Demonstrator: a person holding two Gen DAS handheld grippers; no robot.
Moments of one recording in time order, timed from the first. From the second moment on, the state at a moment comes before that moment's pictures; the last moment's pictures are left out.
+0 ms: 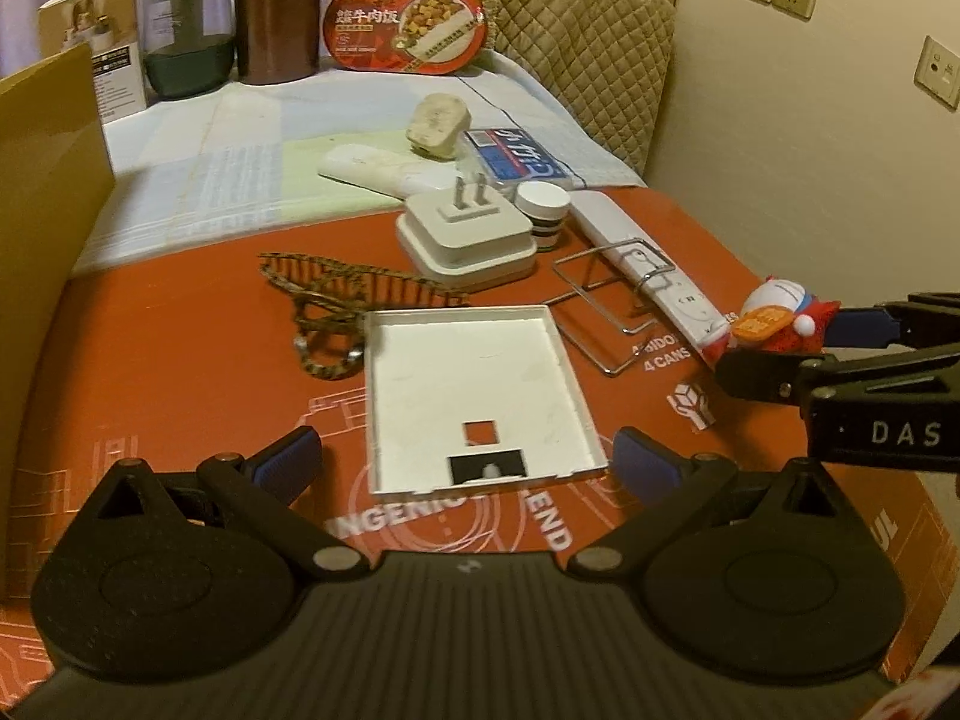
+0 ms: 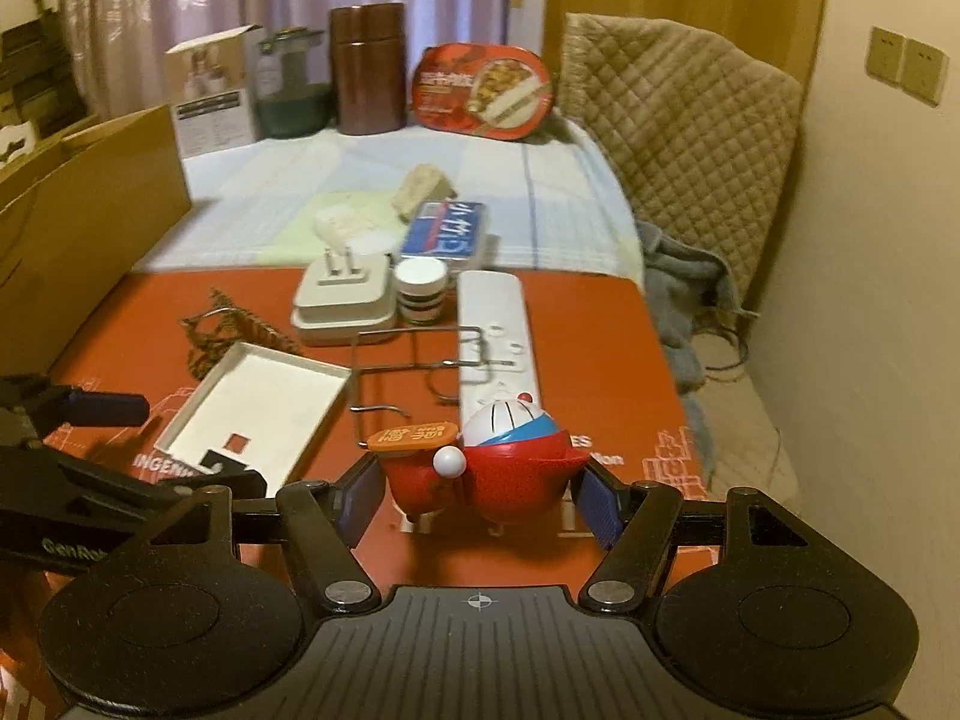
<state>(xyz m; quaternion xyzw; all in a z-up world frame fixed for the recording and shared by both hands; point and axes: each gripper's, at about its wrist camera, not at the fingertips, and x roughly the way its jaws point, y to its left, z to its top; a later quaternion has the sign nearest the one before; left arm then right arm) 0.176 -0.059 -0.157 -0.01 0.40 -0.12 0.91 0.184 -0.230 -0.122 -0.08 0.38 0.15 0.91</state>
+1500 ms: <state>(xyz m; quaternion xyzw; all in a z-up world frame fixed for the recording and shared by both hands) 0.146 -0.028 -0.121 0.06 0.38 -0.09 0.92 0.182 -0.211 -0.111 -0.06 0.37 0.16 0.91</state>
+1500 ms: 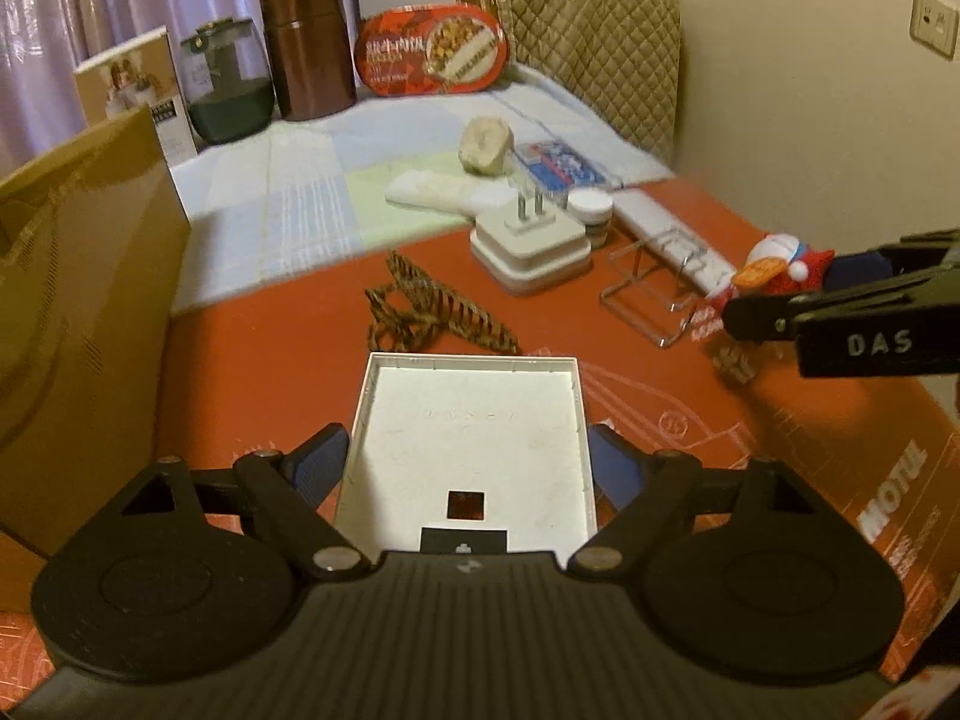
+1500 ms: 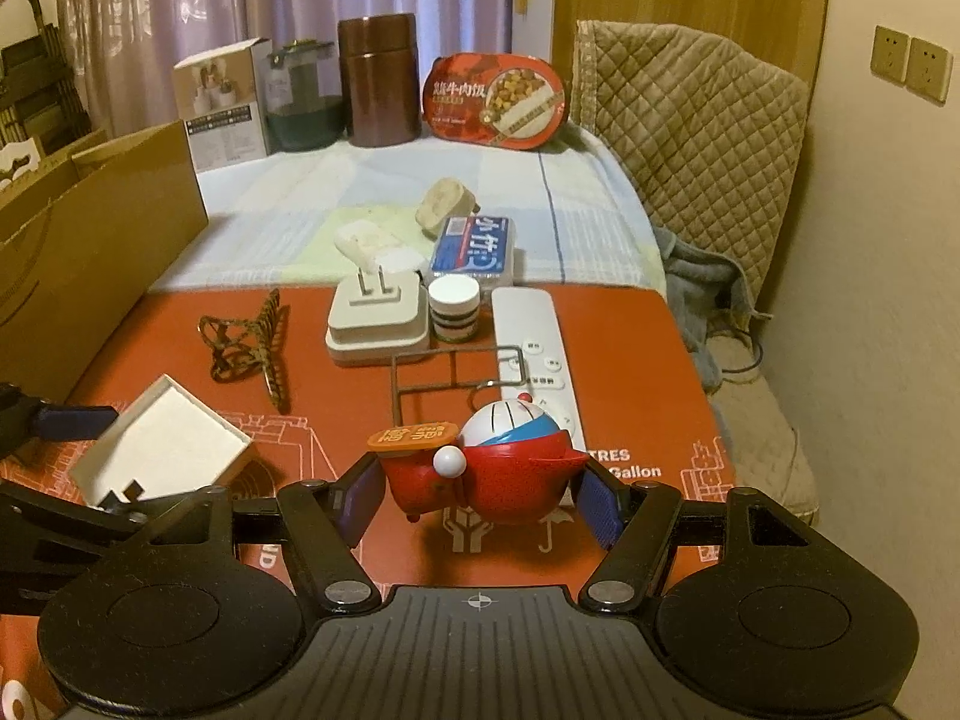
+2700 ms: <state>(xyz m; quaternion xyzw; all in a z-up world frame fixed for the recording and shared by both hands) 0.112 0.219 0.030 0.06 0.35 0.08 0.93 0.140 0.055 -0.008 -0.12 0.31 0.39 0.86</state>
